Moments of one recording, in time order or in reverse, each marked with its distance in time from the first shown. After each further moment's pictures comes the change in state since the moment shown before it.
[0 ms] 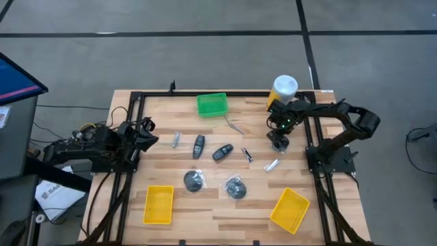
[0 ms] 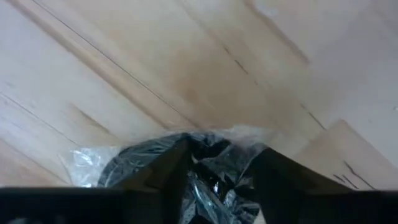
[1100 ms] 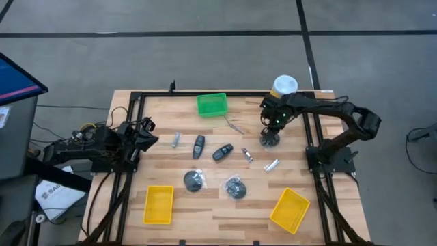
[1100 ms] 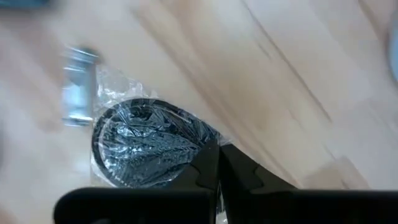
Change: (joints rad) left arm 0.000 0.000 0.000 0.000 0.000 0.002; right arm 0.153 -0.046 0.285 -0.218 -0.046 -0.020
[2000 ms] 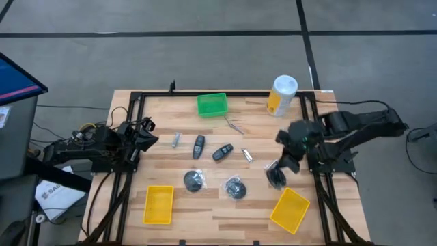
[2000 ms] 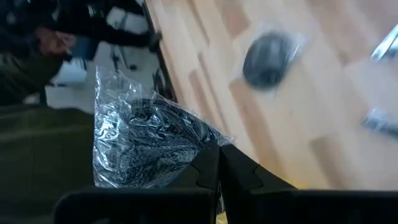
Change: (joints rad) left arm 0.000 0.000 0.000 0.000 0.003 0.002; right arm 0.778 -0.408 0.178 0.000 -0.128 0.716
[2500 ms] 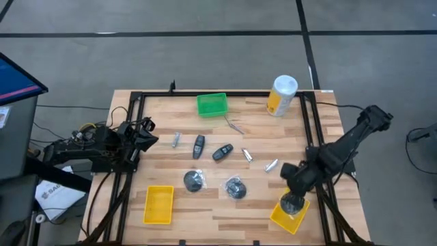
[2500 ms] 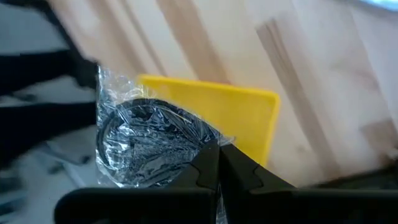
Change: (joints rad) left arm 0.000 0.000 0.000 0.000 0.001 0.000; right arm 0.434 0.252 0.000 -0.227 0.187 0.308
